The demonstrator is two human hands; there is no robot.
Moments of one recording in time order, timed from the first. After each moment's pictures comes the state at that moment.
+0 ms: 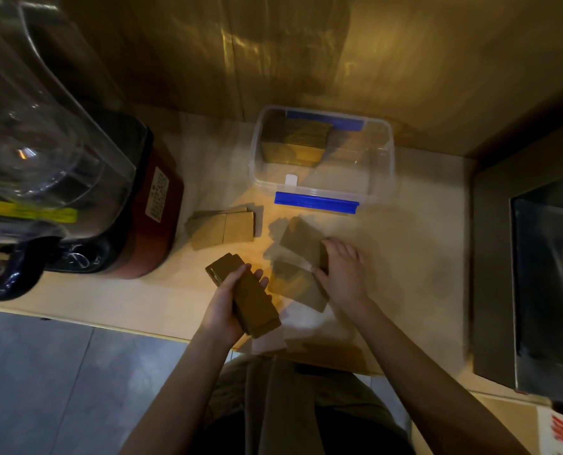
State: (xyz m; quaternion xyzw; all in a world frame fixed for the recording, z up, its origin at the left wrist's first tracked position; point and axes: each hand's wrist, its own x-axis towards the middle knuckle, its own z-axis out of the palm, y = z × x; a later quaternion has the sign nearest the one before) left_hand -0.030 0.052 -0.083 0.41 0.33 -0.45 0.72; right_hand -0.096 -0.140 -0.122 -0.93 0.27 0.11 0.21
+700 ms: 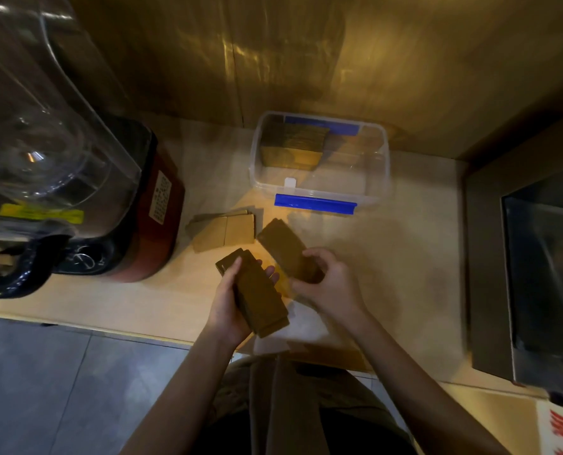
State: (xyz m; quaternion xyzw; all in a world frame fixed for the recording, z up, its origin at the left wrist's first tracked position) left_hand -0.032 0.053 -0.079 0.39 0.24 -0.49 0.74; right_hand -0.106 -0.100 -0.053 -0.81 0.31 0.04 0.49
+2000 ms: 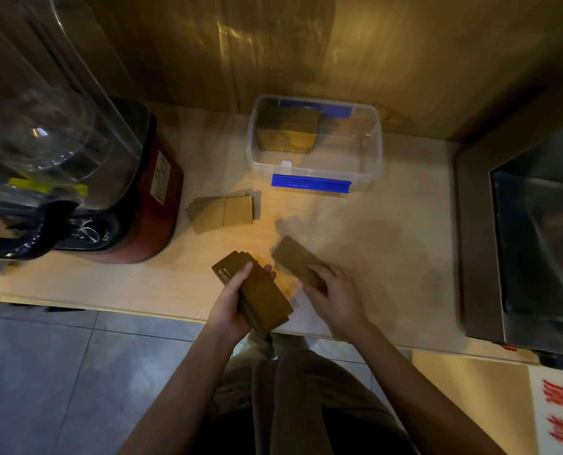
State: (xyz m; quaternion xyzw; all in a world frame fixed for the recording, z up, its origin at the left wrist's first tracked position) left_hand -0.066 0.075 -0.086 0.38 0.25 -0.50 0.74; right_hand -0.164 -0.088 -0.108 -0.89 0.27 0.10 0.35
